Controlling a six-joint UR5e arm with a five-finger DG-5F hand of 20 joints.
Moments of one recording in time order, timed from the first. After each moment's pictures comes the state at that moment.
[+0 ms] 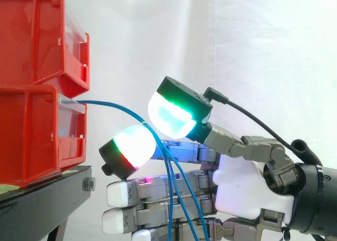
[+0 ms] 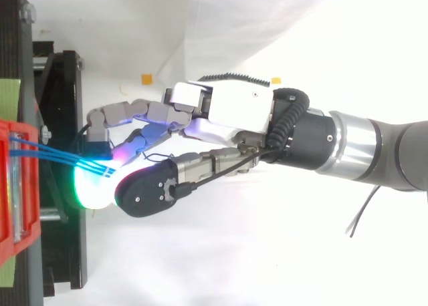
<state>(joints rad) 0.16 -2.41 -1.27 -2.38 -1.28 -0.04</state>
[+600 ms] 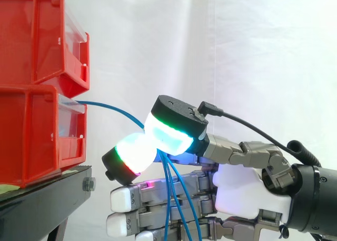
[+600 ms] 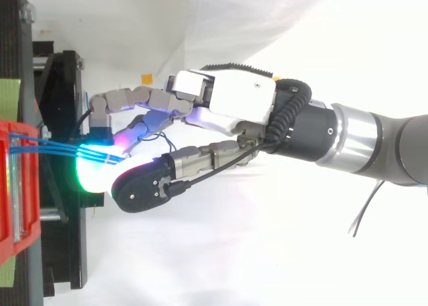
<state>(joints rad) 0.15 -2.41 -1.27 -2.39 -1.26 -0.08</state>
